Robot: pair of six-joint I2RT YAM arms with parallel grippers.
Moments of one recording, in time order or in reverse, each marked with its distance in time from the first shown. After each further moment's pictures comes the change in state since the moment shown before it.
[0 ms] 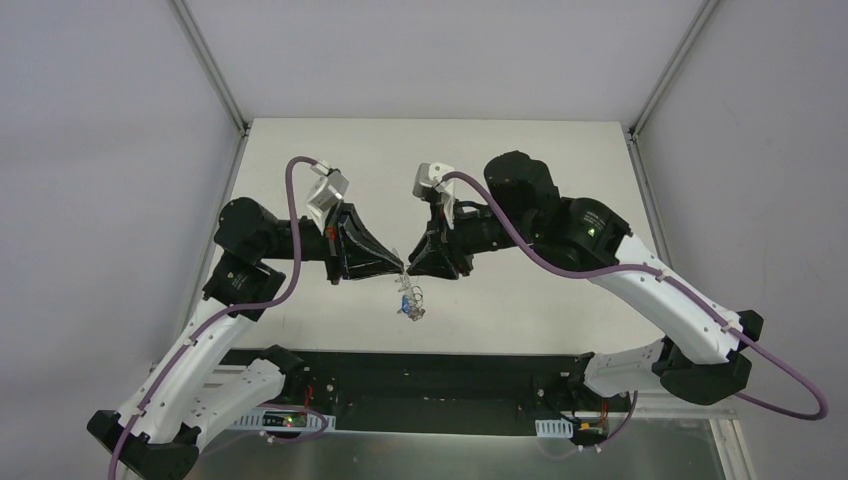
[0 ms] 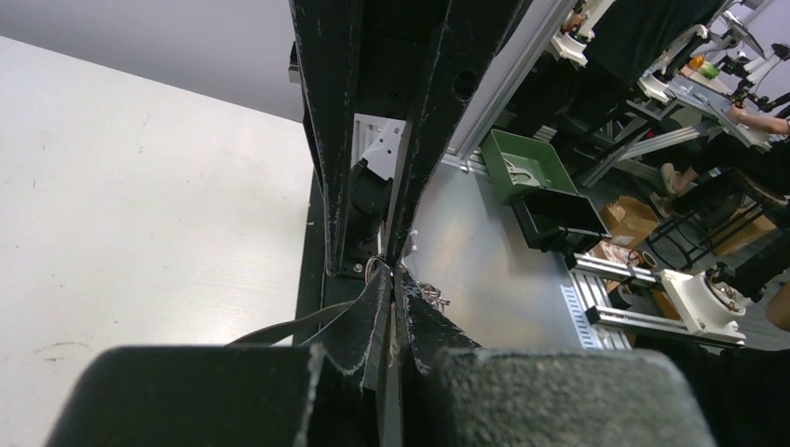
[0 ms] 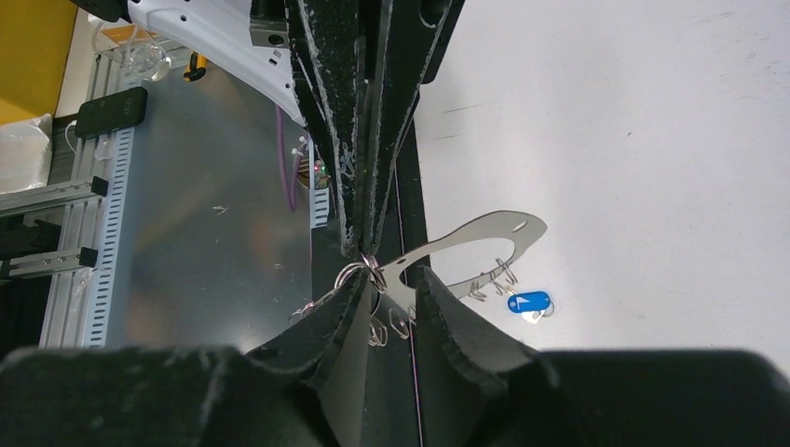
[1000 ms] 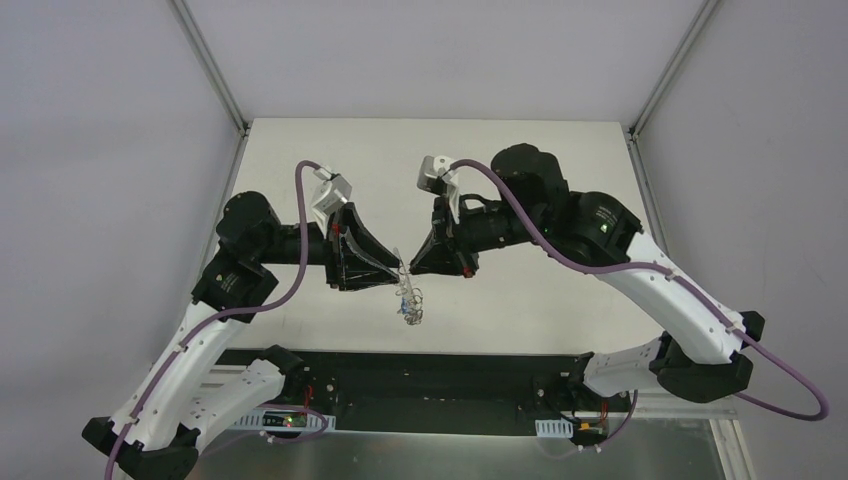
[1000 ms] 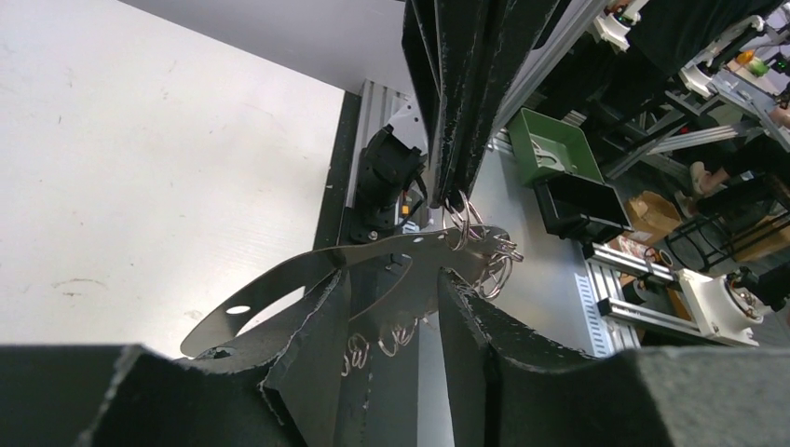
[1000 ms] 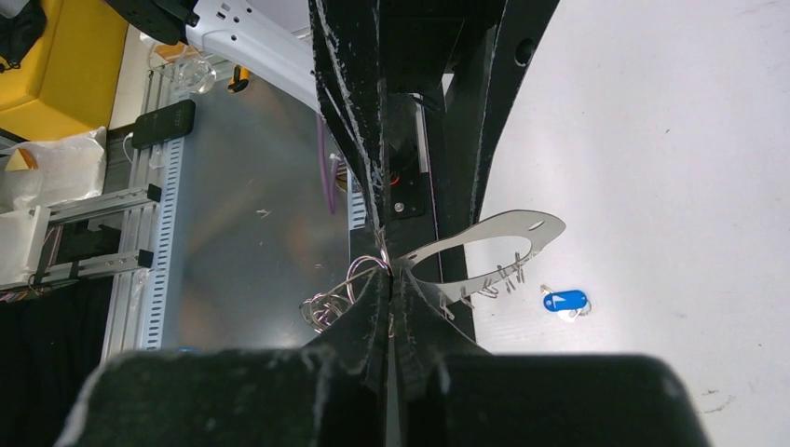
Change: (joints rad) left arm 0.000 -0.016 0.061 -0.294 -0.056 0.157; right arm 0.000 0.013 0.087 -0.071 -0.044 0.064
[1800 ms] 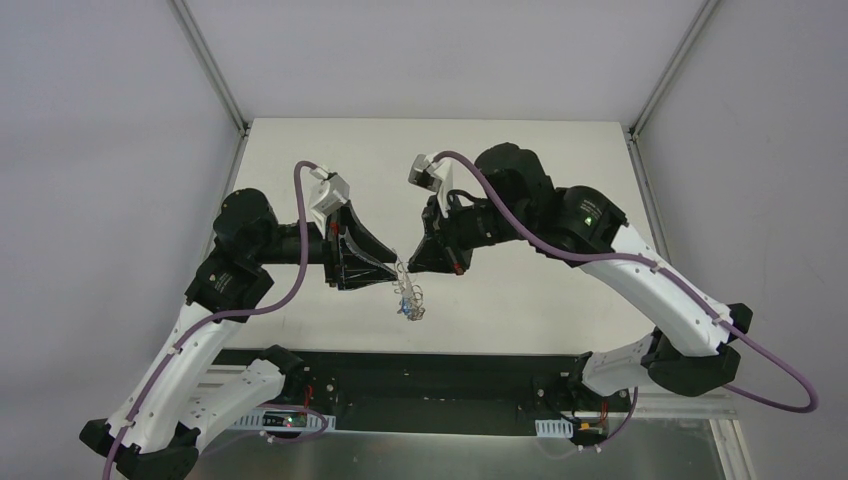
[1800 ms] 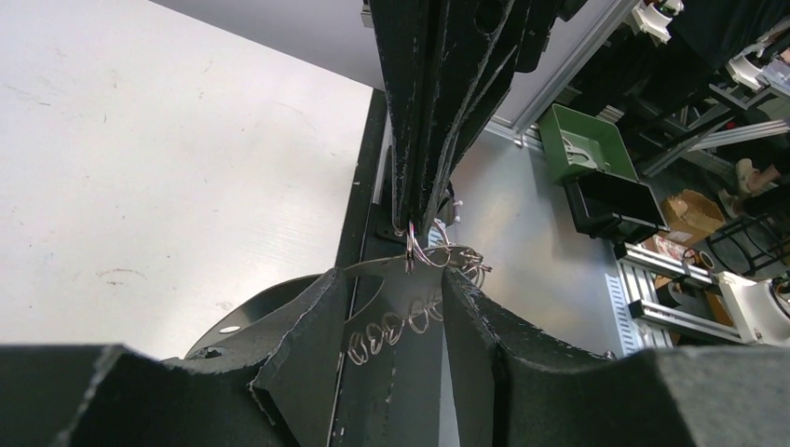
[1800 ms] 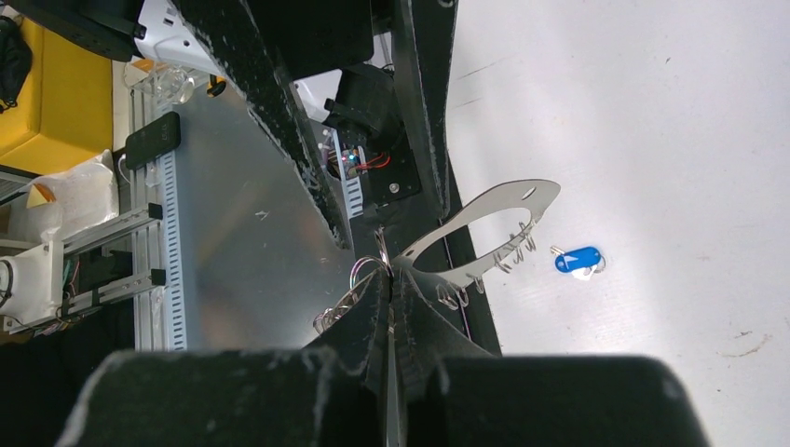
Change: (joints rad) left arm 0.000 0.005 0.053 -0.114 -0.053 0.107; right arm 0.000 0.052 0.034 -0.071 0.080 0.098
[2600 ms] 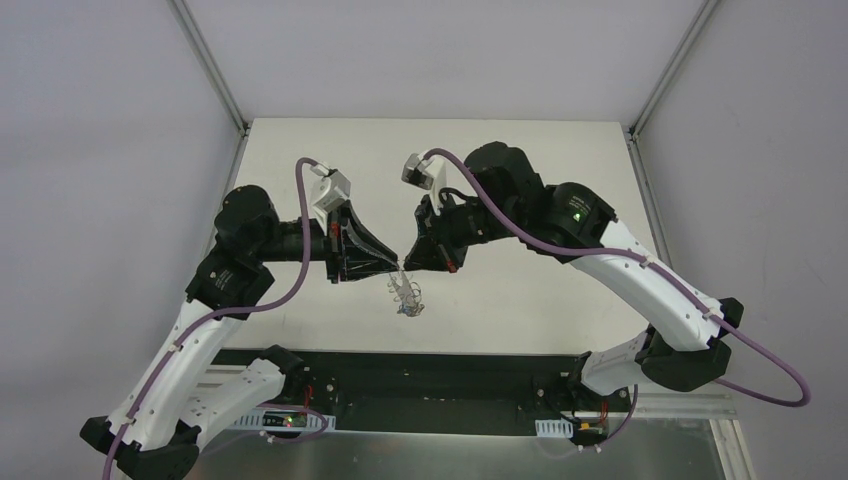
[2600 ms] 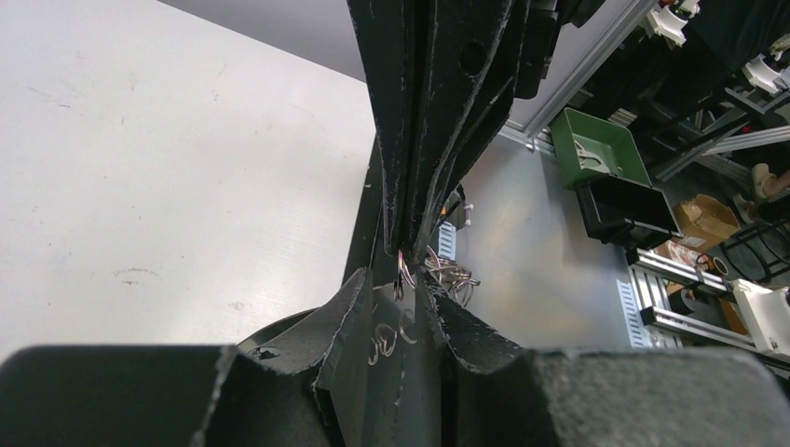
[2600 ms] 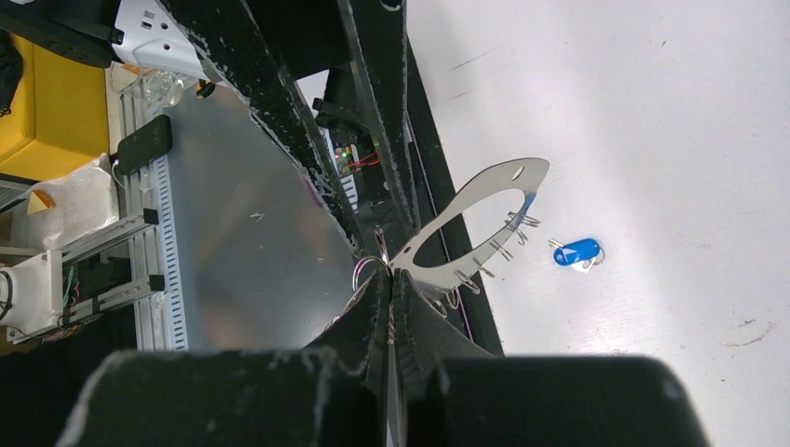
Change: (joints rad) left arm 0.000 0.012 0.015 -0.012 -0.023 0.023; right arm 0.003 0.045 0.031 -0.017 0.024 0.021
